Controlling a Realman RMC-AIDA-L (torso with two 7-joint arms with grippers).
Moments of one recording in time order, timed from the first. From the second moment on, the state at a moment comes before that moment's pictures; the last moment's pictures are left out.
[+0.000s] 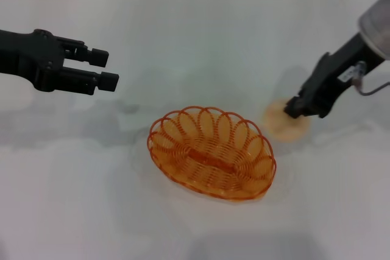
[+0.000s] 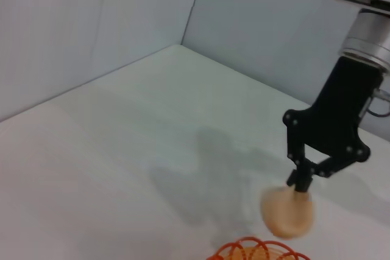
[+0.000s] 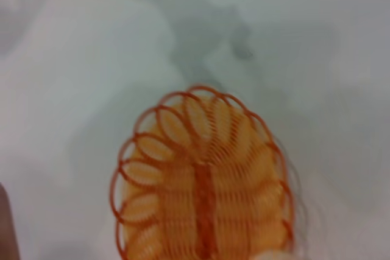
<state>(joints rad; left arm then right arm) -0.56 -1.91 0.80 1.07 2.00 1.89 -1.93 0.82 2.03 -1.34 -1.39 -2.40 -1.81 2.46</state>
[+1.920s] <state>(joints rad) -0.54 -1.92 0.79 1.07 2.00 1.84 -1.93 0.82 2.02 -1.60 -1.37 -2.16 -1.58 2.44</state>
